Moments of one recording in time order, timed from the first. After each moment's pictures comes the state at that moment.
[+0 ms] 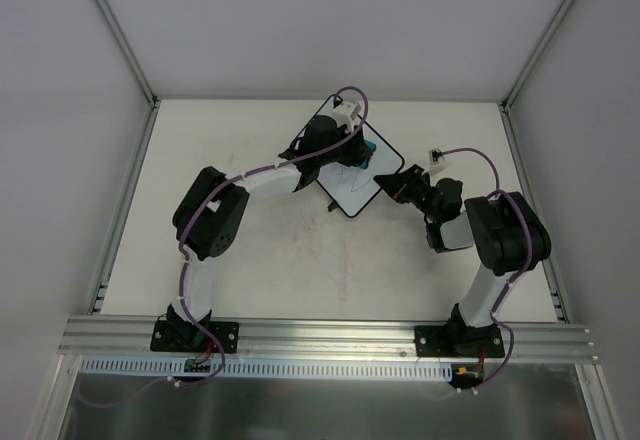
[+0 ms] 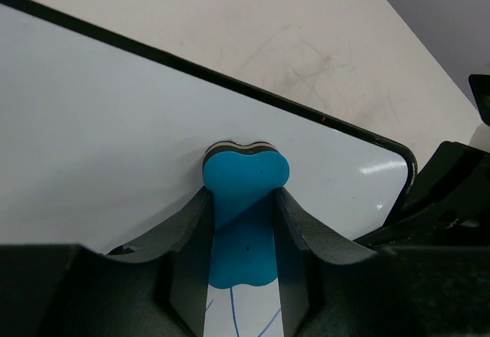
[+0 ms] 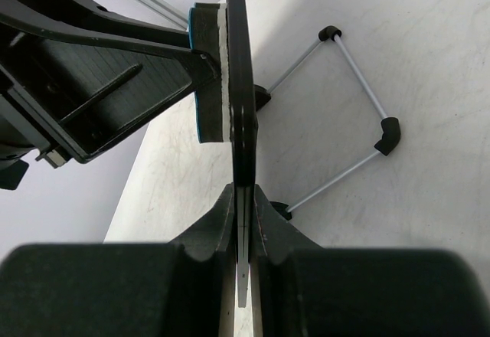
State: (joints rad) left arm -0.66 2.07 1.46 0.28 0.17 -0.31; right arm 0.20 1.80 0.48 1.25 -0.48 0.87
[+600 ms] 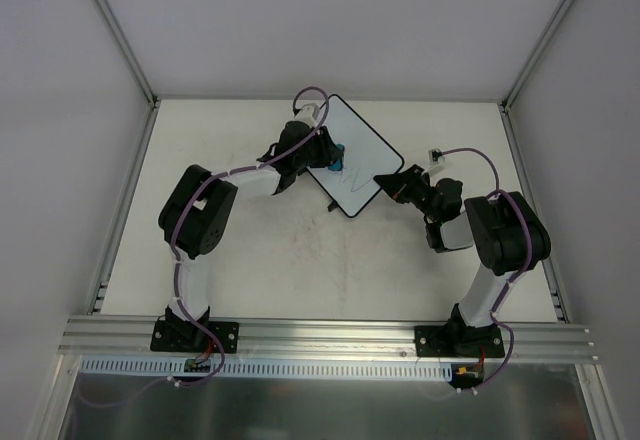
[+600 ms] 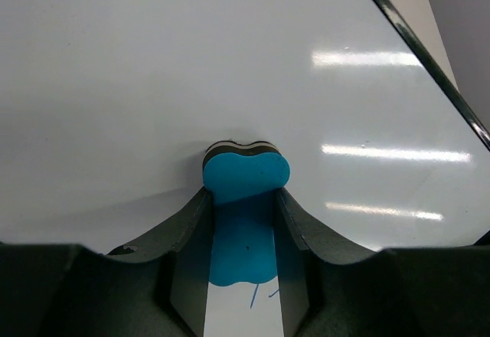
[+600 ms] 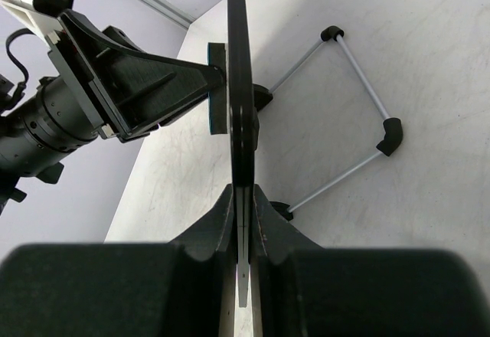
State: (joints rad) left arm -0.54 2.02 1.29 0.34 0.11 -0.55; right arm 0.20 1.81 0.48 1.26 -0.48 0.87
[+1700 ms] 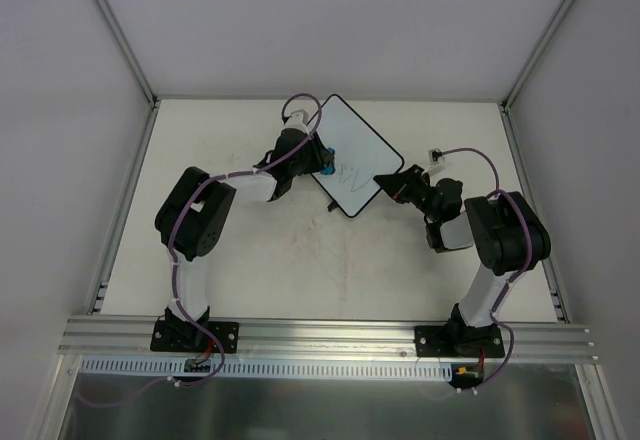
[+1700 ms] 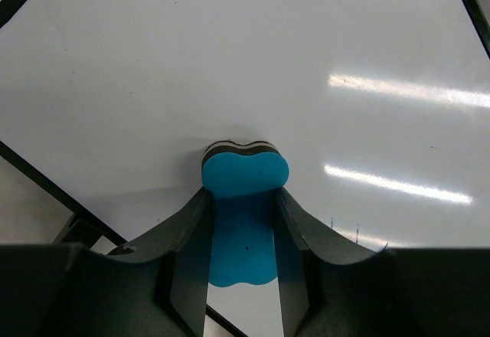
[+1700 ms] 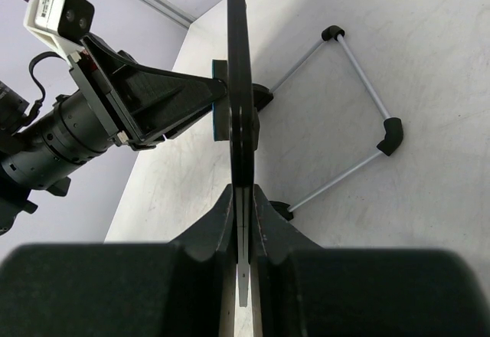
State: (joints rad) left arm -0.53 1.99 1.18 0.39 0.02 -0.66; right arm 0.20 1.81 0.48 1.26 -0.48 0.87
